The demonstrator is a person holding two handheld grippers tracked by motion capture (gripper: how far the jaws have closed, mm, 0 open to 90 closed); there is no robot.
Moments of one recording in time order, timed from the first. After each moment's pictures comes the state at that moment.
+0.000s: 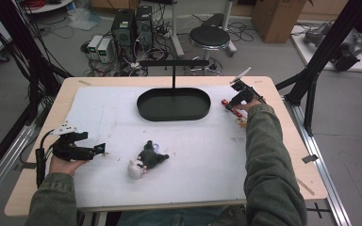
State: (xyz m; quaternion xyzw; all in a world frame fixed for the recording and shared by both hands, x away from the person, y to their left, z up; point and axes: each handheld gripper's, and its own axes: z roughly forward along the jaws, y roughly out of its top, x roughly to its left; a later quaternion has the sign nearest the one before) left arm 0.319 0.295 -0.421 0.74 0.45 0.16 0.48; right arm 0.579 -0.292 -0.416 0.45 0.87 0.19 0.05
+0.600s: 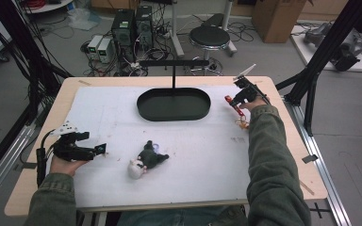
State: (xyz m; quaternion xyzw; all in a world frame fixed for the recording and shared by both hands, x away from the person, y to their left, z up) left arm 0.319 0.294 -0.420 0.74 0.44 0.15 0.48; right arm 0.563 -0.297 -0.387 0.48 0.85 0.21 0.06
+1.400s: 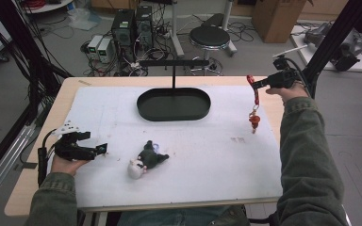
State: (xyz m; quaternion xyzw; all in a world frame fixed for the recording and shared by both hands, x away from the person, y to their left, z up) left arm 0.321 0.290 -0.419 0.75 0.44 0.15 0.48; right arm 0.508 -0.367 -0.274 0.49 0.79 0.36 0.02
